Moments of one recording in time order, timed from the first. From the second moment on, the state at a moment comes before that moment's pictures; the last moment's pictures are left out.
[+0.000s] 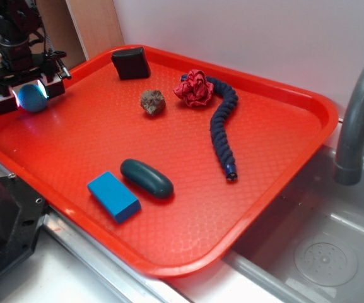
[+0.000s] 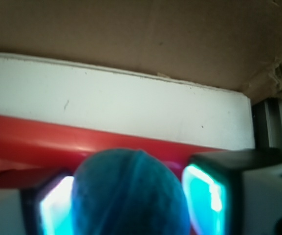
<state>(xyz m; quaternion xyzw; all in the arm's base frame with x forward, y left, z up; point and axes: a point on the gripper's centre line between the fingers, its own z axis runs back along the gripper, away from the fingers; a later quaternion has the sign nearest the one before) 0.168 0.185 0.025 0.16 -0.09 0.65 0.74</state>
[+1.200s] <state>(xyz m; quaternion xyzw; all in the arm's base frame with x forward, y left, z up) 0.117 0.096 0.152 -0.05 -0.11 0.22 0.97</state>
